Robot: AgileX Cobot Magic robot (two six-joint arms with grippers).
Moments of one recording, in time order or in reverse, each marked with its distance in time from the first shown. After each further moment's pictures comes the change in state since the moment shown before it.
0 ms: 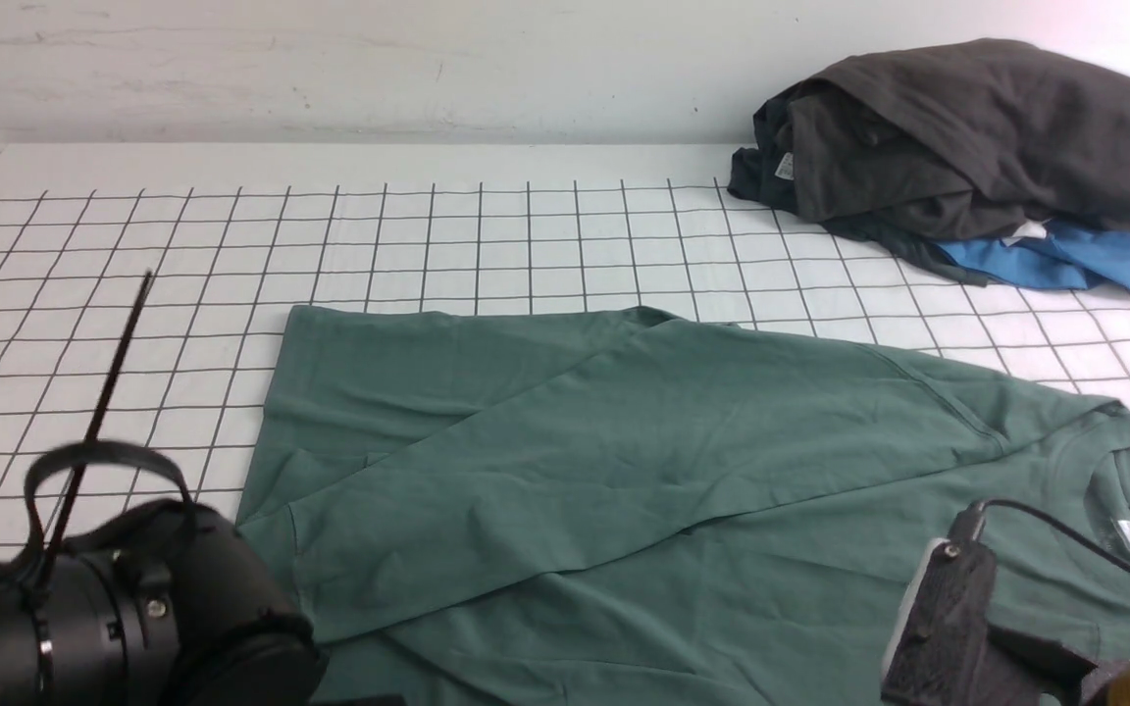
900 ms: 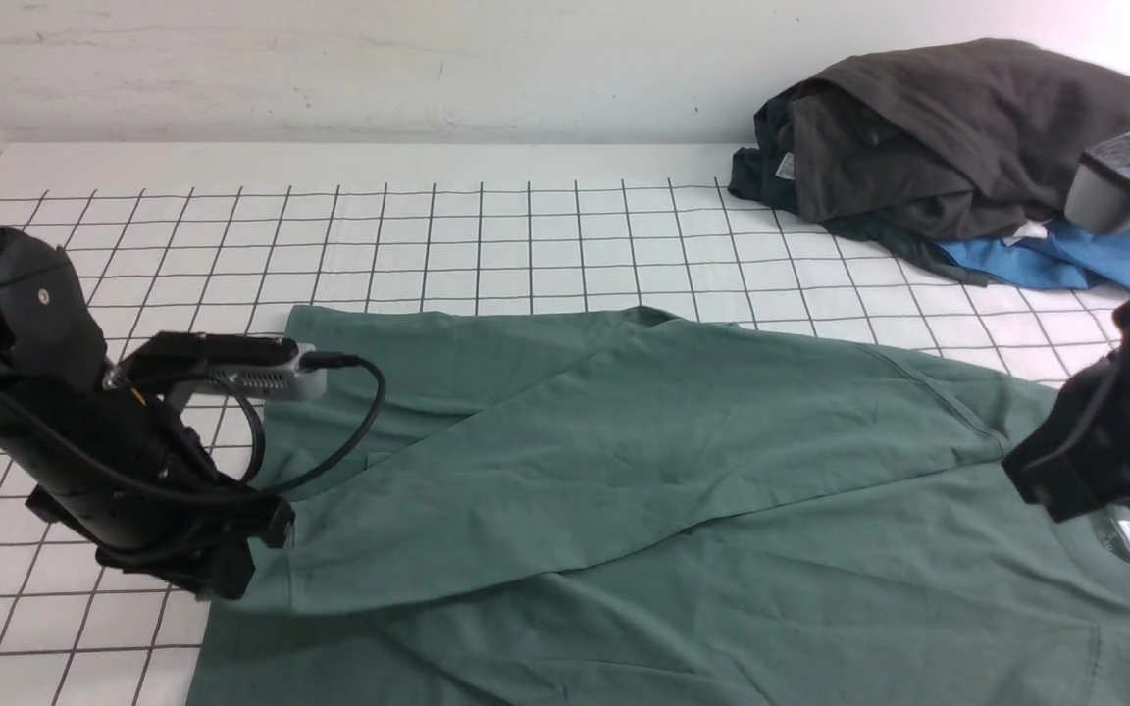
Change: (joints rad) right arm -0.344 0.000 -0.391 -0.070 0.028 0.155; left arm 0.706 0.190 -0.301 -0.286 -0.208 -0.046
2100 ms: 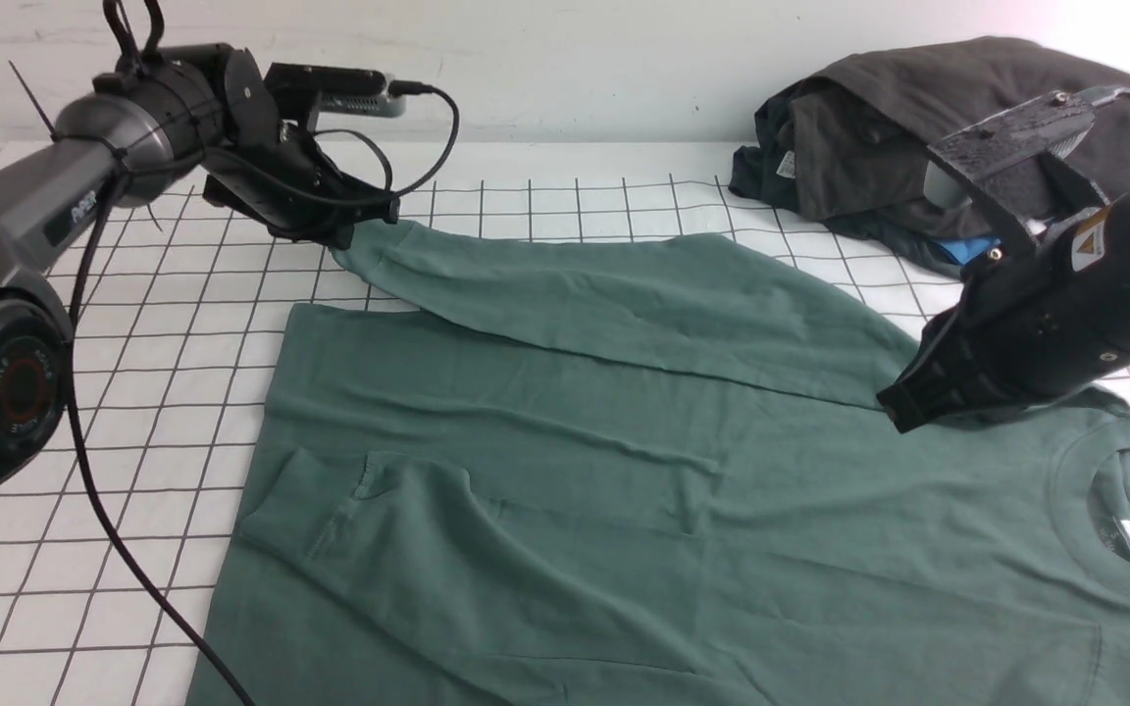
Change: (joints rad) right arm -0.026 0.236 -0.039 -0.067 -0.292 -0.018; left arm 0.000 0.740 -1.183 0.100 -0.061 -0.104
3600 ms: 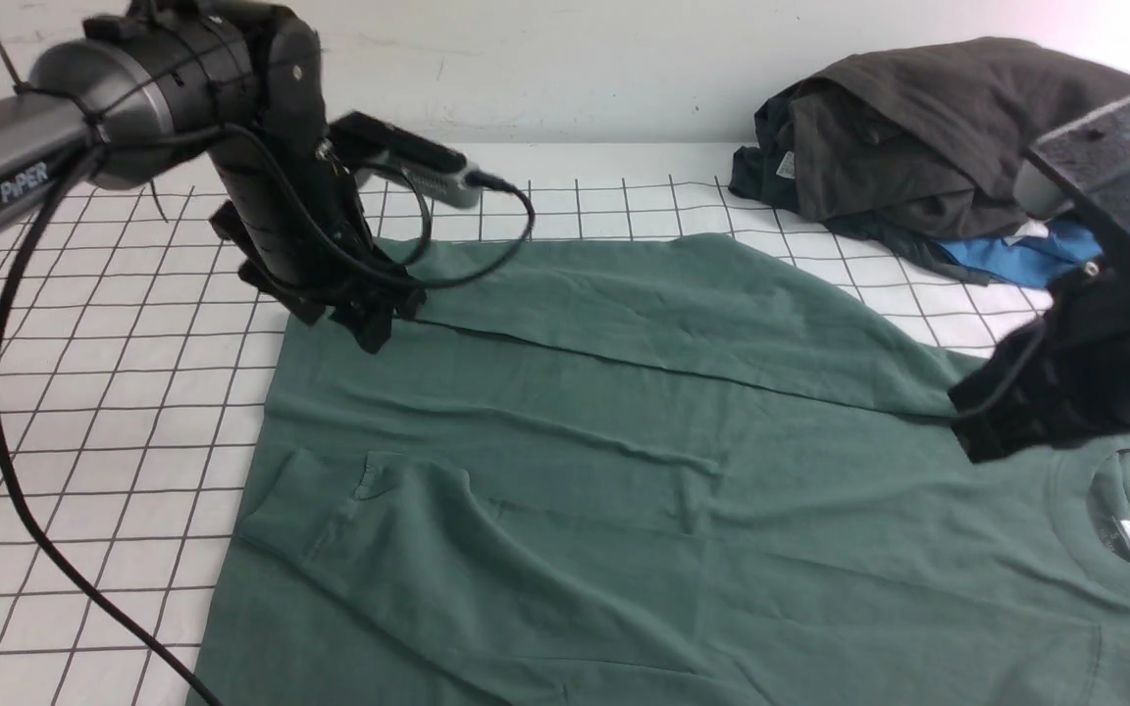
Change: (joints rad) right arm 0.000 -0.155 0.074 0.006 -0.004 -0.002; left arm -0.137 -0.300 0.336 0.148 0.261 0.078
